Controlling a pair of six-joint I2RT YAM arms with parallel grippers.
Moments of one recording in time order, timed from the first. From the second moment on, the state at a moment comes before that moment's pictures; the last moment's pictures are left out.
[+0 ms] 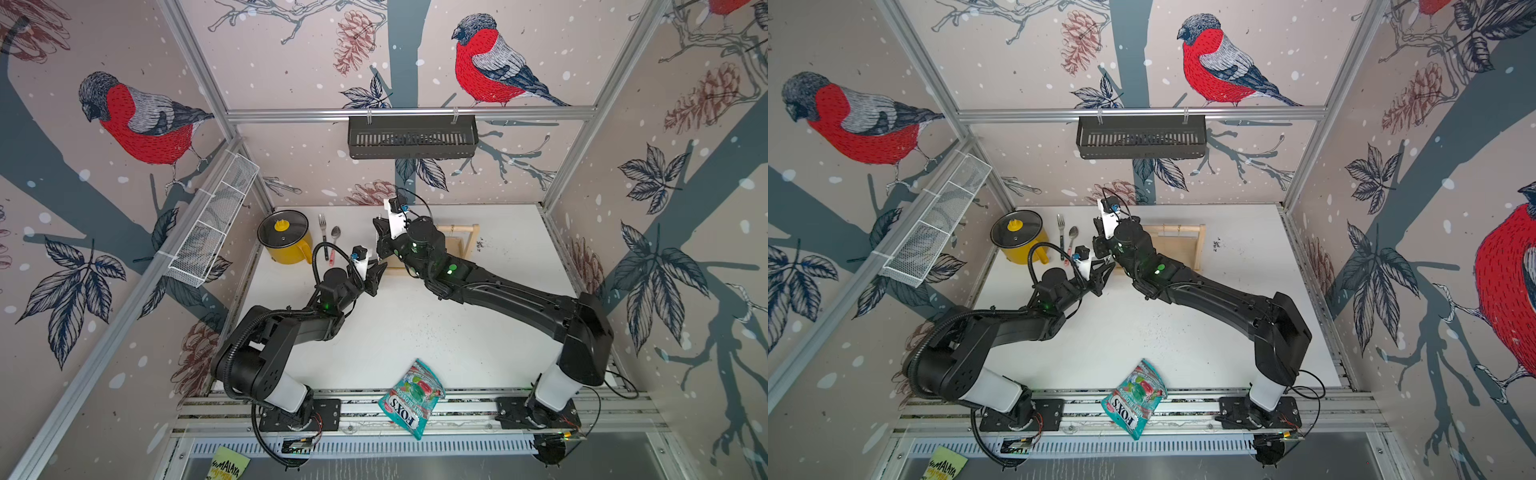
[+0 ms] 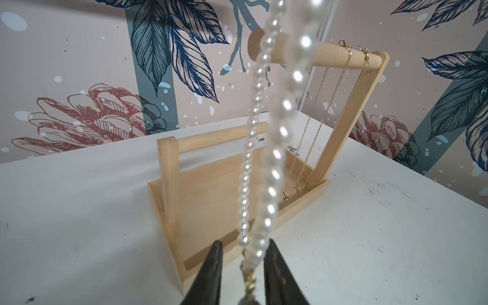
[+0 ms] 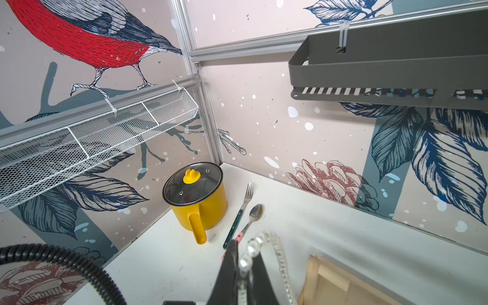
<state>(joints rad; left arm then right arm) -0.40 1.52 0.45 0.95 0.33 -0.12 0.98 1.69 1.43 0.20 0.26 0.16</state>
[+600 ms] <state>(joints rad) -0.40 1.28 0.35 0.89 0.34 -0.16 1.03 1.59 1.35 0.20 0.29 0.13</state>
